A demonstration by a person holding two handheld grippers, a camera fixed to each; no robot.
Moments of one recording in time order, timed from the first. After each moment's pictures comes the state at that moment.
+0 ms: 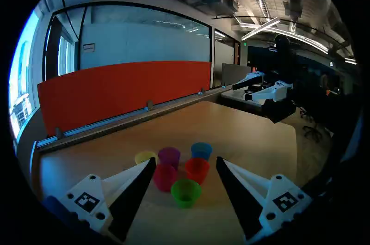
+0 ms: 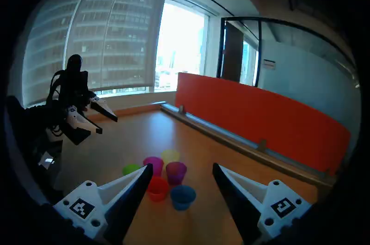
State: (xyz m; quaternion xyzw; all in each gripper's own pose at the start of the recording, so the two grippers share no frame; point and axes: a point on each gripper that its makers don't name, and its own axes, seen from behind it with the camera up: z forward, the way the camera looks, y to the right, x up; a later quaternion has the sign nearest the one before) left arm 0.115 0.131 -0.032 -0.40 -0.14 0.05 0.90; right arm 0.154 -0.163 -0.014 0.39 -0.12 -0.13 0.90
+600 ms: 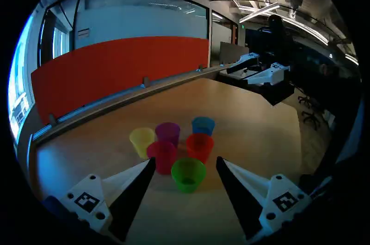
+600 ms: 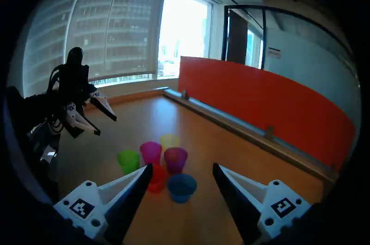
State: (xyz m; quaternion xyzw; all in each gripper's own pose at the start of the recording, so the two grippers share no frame) left arm 0.047 0.136 -0.027 -0.41 -0.21 0.08 0.88; right arm 0.096 -0.160 0.009 0.40 -0.17 -0.15 0.89
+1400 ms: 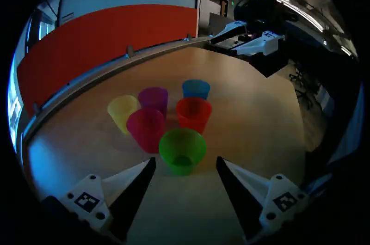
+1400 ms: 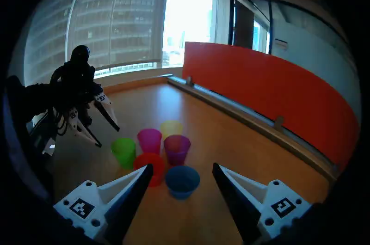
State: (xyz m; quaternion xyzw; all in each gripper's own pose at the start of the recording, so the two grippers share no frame) left arm -0.039 0.154 -0.031 -0.45 -0.29 0.13 0.83; right arm 0.051 -0.168 0.030 0.41 -0.20 -0.16 0.88
